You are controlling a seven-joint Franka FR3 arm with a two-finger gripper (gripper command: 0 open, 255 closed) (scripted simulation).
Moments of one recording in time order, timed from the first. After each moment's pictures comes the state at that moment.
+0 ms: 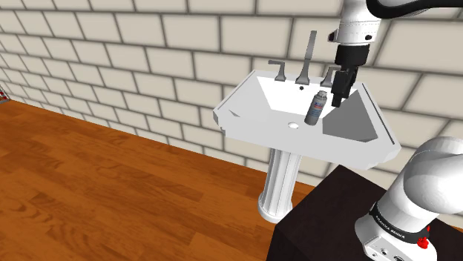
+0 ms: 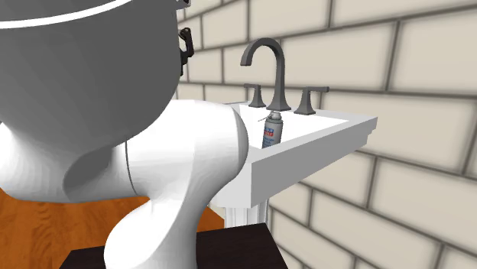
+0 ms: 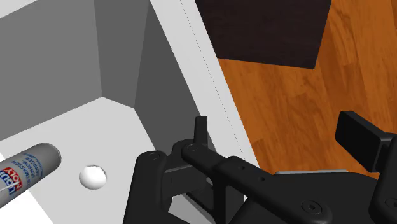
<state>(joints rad) 0.02 -0.81 -0.01 -2.38 0.02 1.46 -0.15</state>
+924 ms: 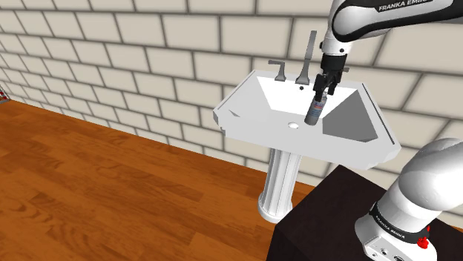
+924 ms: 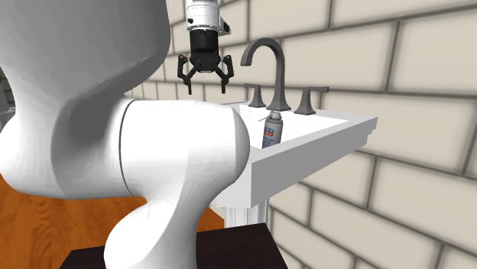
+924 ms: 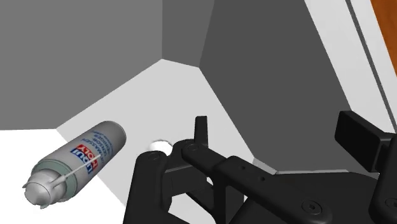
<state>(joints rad) -0.09 -0.53 -0.14 -2.34 -0.10 1.76 -0.19</state>
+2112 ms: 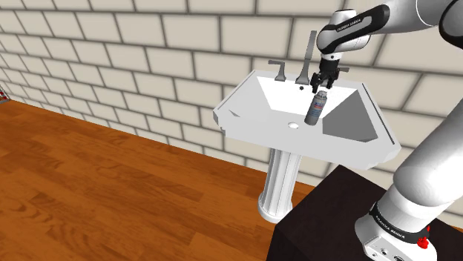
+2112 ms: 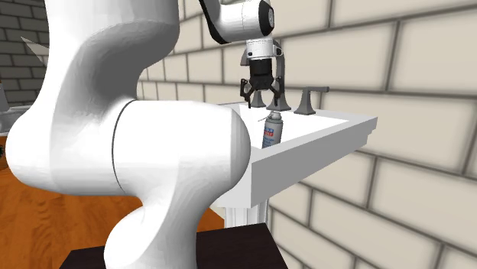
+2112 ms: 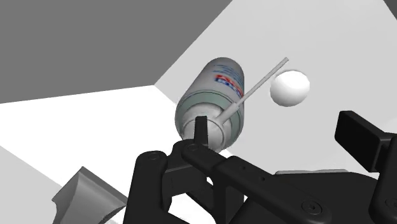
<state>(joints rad) -0.21 -0.03 -0.33 -2.03 -0.09 2.08 -0.26</state>
